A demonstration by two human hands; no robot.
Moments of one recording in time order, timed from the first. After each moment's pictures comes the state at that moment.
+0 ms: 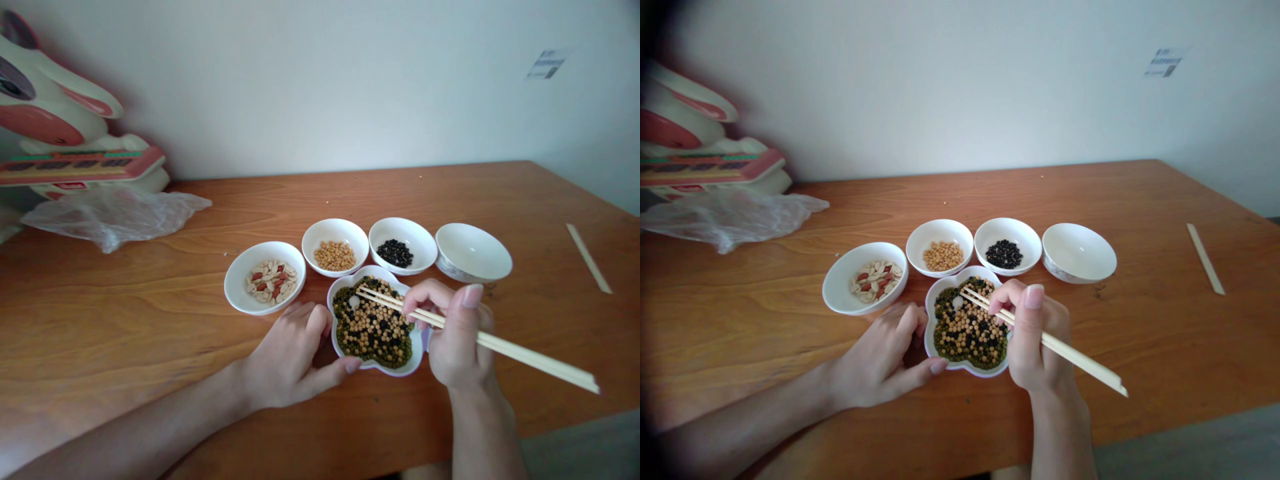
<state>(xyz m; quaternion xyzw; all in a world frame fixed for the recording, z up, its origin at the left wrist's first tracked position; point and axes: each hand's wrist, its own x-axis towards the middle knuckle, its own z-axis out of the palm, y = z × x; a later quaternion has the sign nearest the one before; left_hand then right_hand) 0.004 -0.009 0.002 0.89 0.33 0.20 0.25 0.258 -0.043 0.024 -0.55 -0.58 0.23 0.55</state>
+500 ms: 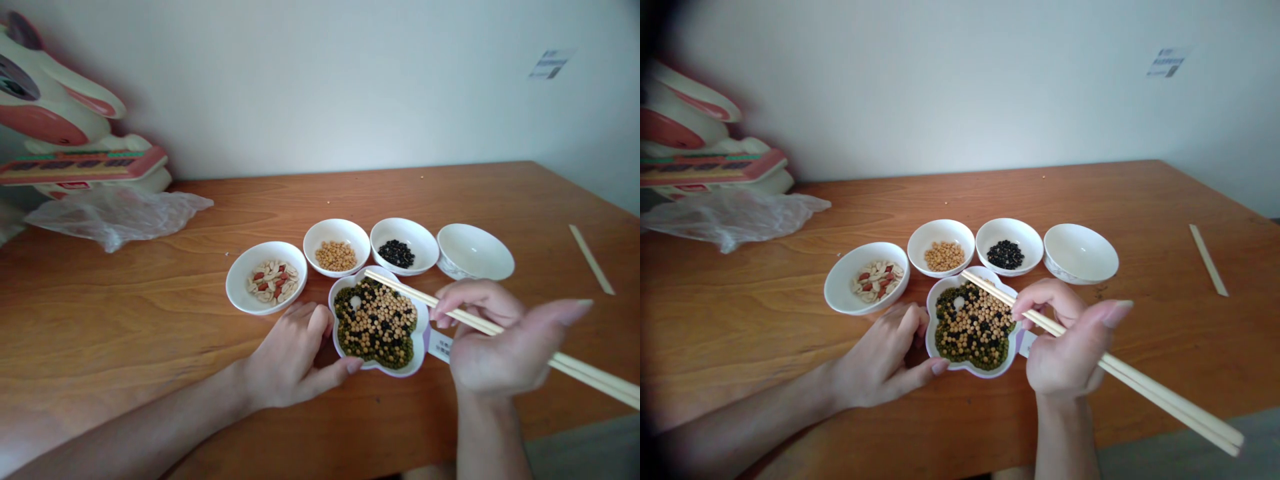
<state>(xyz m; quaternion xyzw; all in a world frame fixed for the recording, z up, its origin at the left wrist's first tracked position) 0.005 -0.008 0.004 0.89 0.34 0.20 0.25 0.258 -0.039 0.038 -0.56 -0.47 0.19 0.65</state>
